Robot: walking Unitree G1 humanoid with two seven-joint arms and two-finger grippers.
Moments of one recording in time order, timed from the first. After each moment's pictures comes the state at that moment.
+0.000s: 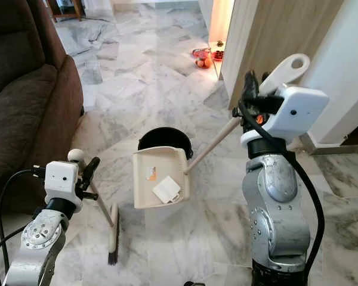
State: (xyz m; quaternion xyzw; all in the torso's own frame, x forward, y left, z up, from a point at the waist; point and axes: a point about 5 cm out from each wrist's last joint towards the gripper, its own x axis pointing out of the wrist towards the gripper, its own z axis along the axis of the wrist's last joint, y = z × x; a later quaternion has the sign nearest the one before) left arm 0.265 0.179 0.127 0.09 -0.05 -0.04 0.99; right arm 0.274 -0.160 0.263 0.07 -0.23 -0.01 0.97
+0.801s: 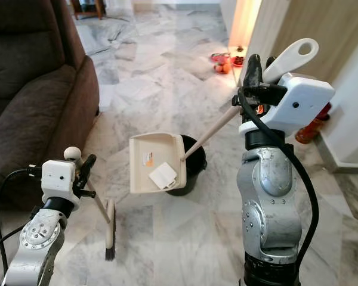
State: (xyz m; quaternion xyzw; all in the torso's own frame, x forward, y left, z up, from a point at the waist) left arm 0.265 0.181 0.131 0.09 -0.07 -0.02 0.99; right arm 0.276 -0.154 0.275 0.07 -0.27 -0.02 0.96
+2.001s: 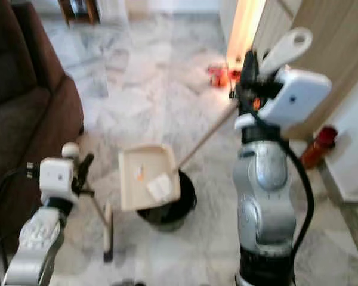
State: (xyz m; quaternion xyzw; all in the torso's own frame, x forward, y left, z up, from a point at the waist) left arm 0.265 0.181 0.132 0.09 -0.07 -0.01 0.99; right arm 0.281 -0.151 0.279 0.08 -0.28 -0.02 0.96
